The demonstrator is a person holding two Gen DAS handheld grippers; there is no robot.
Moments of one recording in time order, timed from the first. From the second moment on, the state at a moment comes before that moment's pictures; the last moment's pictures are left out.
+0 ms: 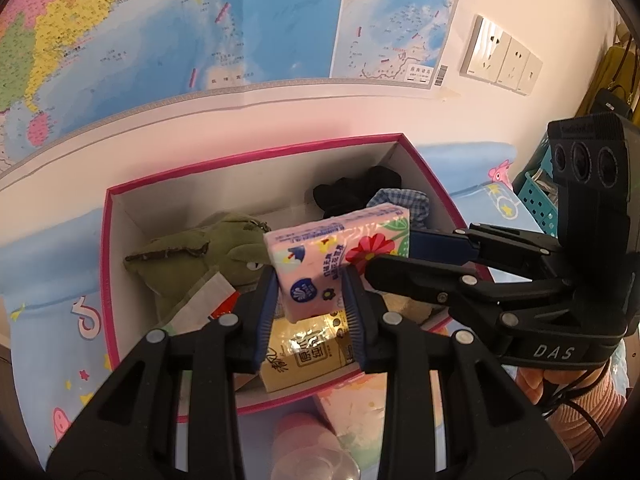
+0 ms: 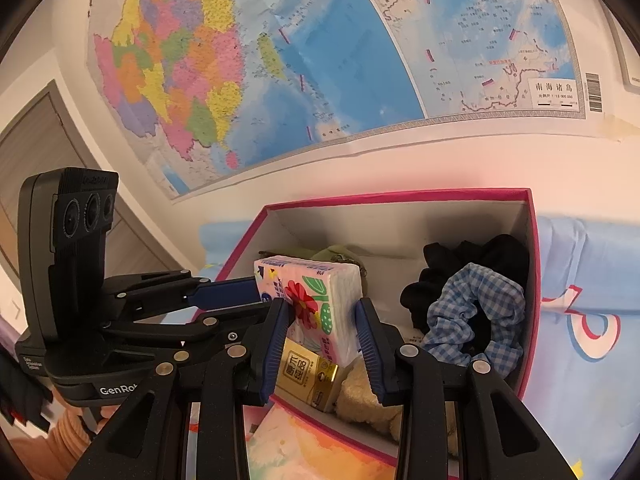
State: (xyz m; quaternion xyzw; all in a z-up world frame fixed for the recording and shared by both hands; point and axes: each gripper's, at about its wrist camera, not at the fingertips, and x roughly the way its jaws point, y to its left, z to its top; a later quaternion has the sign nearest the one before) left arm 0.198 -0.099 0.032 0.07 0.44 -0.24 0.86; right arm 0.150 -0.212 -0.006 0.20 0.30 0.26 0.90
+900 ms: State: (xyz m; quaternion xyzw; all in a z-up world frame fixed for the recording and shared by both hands) left arm 0.214 -0.103 0.012 0.08 0.48 -0.23 0.85; right arm 0.168 -0.212 -0.017 0.21 0.32 0.25 0.89
